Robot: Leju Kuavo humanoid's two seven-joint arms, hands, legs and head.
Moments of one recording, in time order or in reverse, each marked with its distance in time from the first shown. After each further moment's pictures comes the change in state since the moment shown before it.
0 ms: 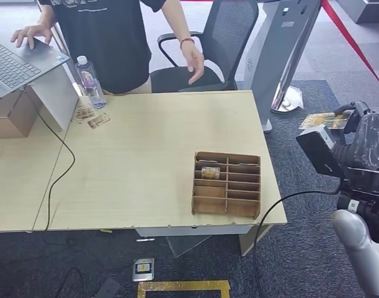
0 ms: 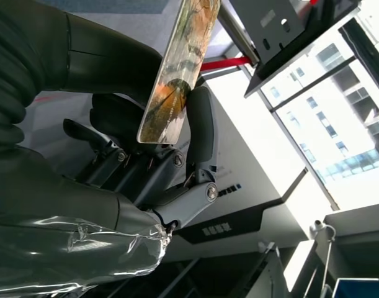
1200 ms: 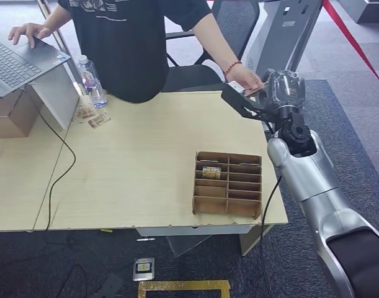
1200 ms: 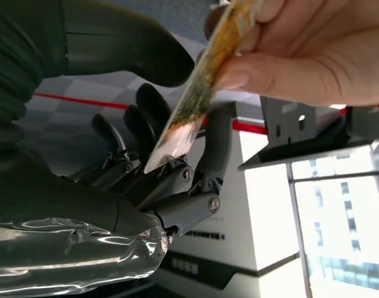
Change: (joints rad) left arm -0.019 -0.015 -0.004 0.000 -0.008 -0.007 0.028; right arm -0.598 0.245 0.263 0.792 0.188 0.262 0.052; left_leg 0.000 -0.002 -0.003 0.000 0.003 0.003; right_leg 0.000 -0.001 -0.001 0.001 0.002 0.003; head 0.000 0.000
